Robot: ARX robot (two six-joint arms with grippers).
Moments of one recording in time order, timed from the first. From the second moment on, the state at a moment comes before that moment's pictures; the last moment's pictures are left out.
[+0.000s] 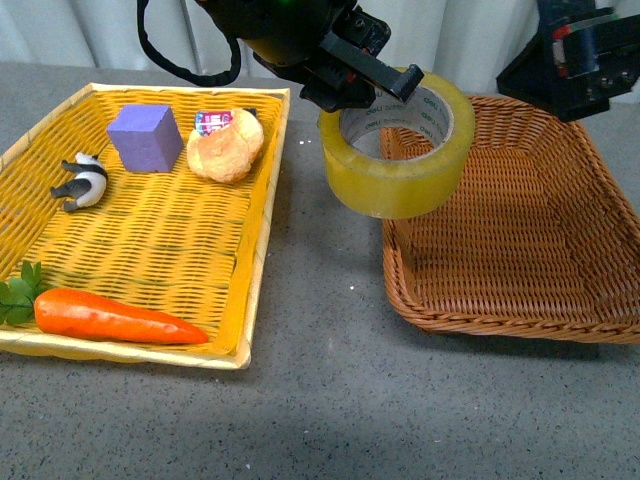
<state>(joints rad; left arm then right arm) -0.39 1.99 1.37 -0.12 0.21 0.37 0.20 1.60 0.92 0.03 -0.19 -0.19</state>
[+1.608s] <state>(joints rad) -0.39 1.99 1.37 -0.12 0.23 0.38 0.27 1.81 1.09 -0.01 -0.18 -0.14</state>
